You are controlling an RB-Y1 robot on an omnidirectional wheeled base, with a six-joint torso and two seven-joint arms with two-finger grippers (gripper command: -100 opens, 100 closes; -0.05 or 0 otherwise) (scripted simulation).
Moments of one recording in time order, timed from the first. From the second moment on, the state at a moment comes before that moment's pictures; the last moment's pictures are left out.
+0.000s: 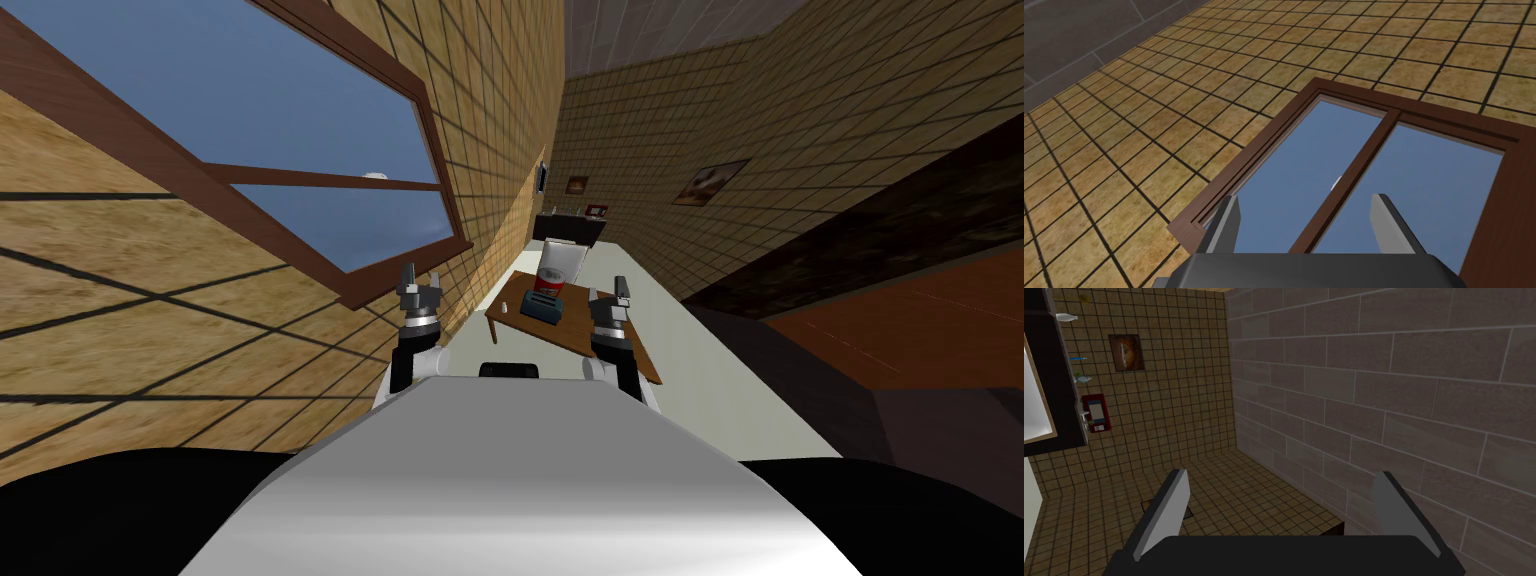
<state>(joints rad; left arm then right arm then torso) 0.49 0.00 -0.01 -2.30 0.04 -0.41 0.12 0.55 -0.04 -0.06 -2.29 0.04 -0.36 -0.11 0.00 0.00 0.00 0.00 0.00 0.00</state>
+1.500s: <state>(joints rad) 0.37 0.15 0.02 -2.05 0.04 -0.06 0.44 0.55 -0.04 -0.06 -2.29 0.04 -0.36 -0.11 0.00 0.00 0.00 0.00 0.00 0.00</state>
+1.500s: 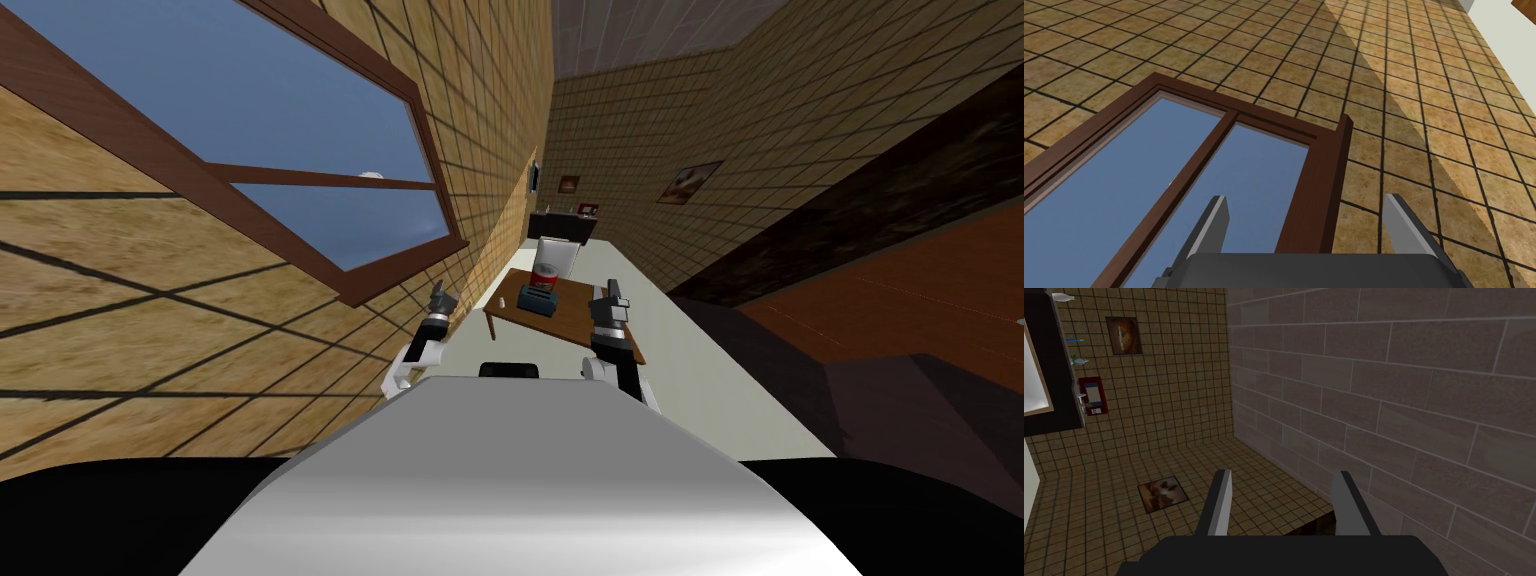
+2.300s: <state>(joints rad) 0.30 0.16 0.04 -1.91 0.04 0.13 0.62 0.55 -0.04 -0.06 -2.29 0.04 -0.36 -0.11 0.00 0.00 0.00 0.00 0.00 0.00</state>
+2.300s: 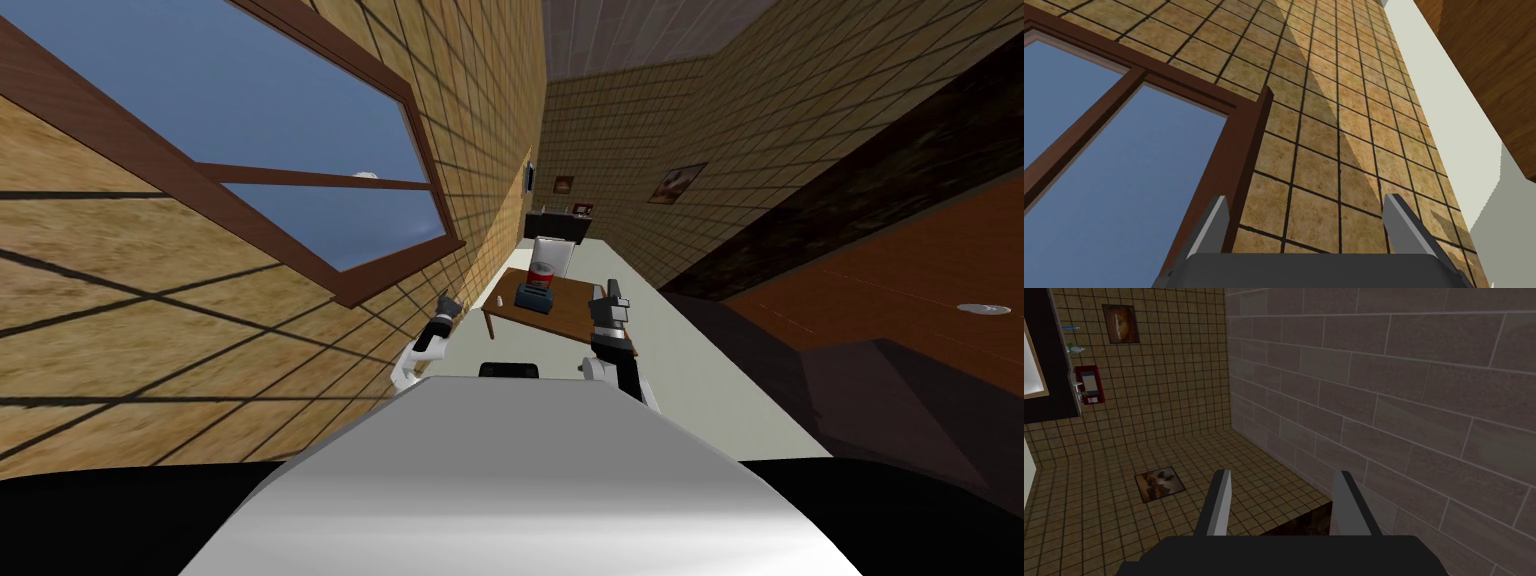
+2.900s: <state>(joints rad) 0.20 0.15 0.06 -1.77 0.05 0.31 0.76 0.55 -0.04 -0.06 -2.29 0.04 -0.36 -0.11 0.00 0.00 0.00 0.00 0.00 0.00</state>
